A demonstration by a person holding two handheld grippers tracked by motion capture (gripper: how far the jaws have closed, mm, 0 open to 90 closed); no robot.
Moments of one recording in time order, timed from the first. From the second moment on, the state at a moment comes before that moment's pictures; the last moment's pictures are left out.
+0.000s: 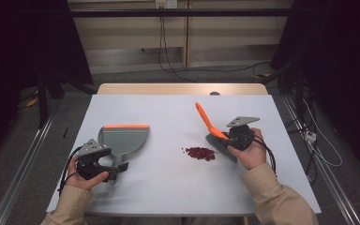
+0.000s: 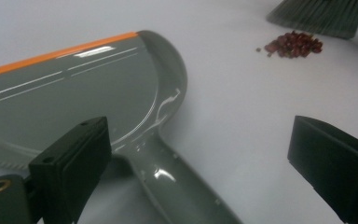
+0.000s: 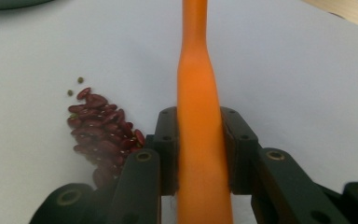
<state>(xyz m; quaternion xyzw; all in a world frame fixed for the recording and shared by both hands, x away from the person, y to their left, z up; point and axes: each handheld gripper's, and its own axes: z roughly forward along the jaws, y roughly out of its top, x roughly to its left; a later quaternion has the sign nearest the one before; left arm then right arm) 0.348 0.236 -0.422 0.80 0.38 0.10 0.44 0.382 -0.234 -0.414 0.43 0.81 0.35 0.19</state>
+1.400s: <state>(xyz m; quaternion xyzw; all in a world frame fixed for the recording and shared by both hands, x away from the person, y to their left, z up) 0.381 0.230 -0.437 0.81 0.50 0.12 0.30 0.371 -0.243 -0.423 0.49 0.75 0.40 0.19</state>
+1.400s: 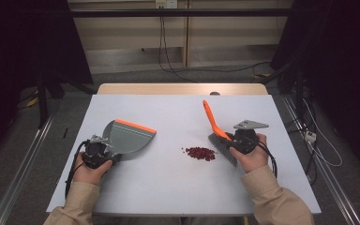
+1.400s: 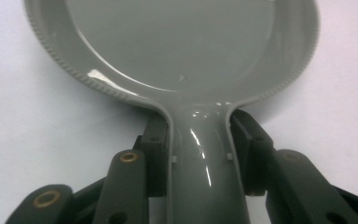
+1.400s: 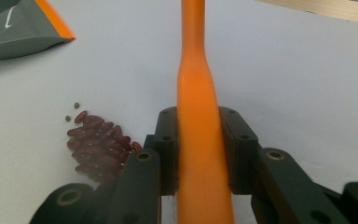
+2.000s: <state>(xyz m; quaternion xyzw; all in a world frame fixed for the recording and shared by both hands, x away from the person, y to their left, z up) 0.370 0.233 -0.419 0.83 0.43 0.09 0.33 0.372 -0.247 -0.423 0.50 0.74 0.41 0.20</state>
